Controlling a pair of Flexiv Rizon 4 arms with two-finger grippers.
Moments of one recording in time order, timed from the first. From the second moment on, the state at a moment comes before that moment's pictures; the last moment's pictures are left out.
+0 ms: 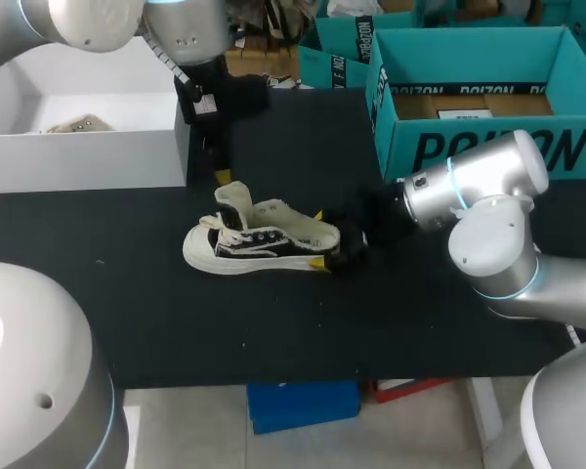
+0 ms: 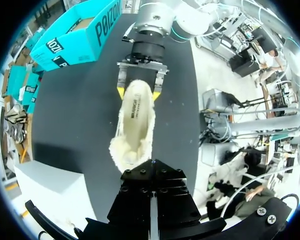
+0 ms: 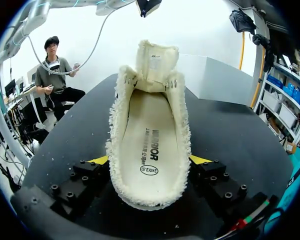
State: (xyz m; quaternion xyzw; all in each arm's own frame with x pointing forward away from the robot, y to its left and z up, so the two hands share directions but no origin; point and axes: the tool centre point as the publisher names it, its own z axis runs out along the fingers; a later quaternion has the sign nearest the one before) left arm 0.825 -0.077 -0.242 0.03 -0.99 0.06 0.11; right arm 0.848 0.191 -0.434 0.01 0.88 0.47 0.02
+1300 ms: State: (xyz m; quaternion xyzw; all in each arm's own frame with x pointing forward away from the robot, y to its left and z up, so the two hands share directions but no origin) left arm 0.830 -0.134 -0.338 -0.01 -0.99 0.05 0.16; right arm 0.848 0.191 -0.434 0.01 0.88 0.47 0.02
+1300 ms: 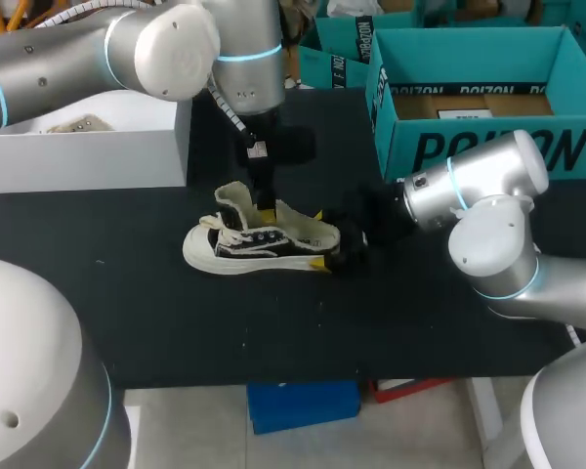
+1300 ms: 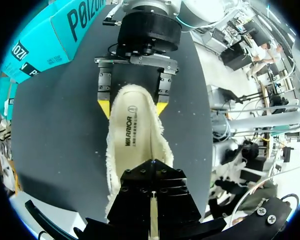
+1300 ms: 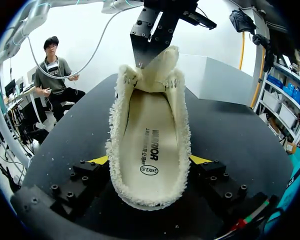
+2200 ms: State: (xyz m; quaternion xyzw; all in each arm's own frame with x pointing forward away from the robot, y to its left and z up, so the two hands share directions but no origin) left arm 0.820 -0.137 -0.389 0.01 -0.98 0.05 0.20; right arm 0.848 0.191 -0.434 0.01 0.88 0.47 0.02
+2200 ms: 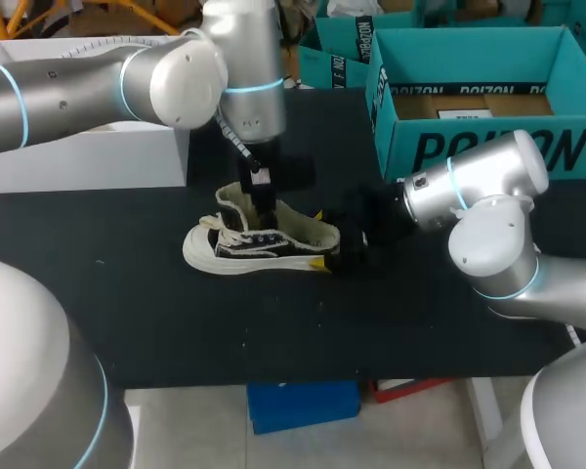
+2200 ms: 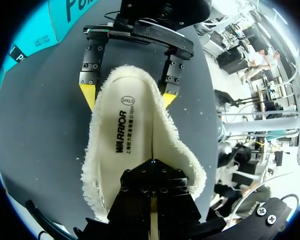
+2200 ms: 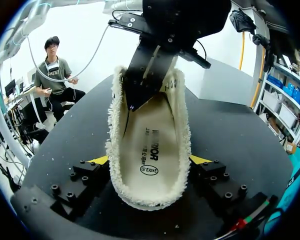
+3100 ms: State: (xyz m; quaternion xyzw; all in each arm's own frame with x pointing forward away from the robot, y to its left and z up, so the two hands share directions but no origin) left arm 0.809 -0.137 -0.411 0.03 -0.98 0.05 0.19; right arm 0.848 0.191 -0.435 0.01 0.88 0.47 0.02
